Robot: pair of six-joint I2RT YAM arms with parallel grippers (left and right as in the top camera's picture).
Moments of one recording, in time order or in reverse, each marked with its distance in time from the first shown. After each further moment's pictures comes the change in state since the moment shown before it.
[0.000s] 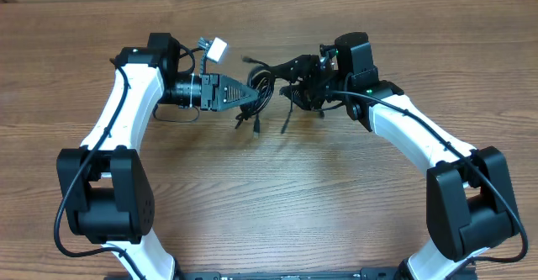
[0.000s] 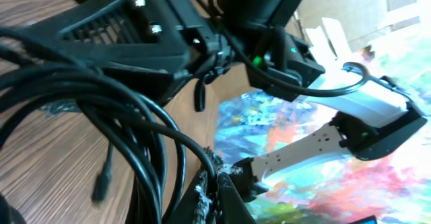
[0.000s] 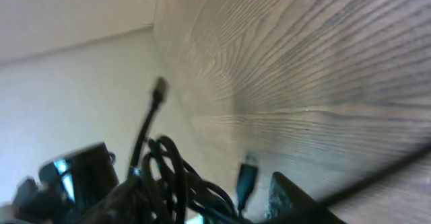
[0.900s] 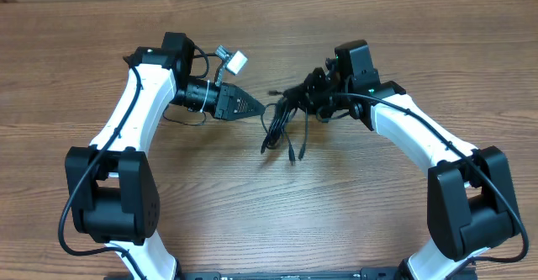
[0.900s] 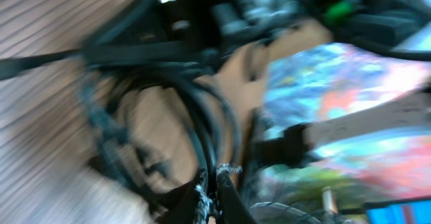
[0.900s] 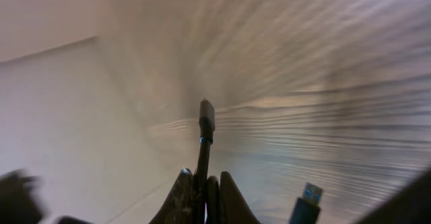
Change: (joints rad) left arm -0.056 0.000 -0.001 0.026 -0.286 -0.003; right arm -0.011 0.000 0.000 -0.249 0.072 -0.140
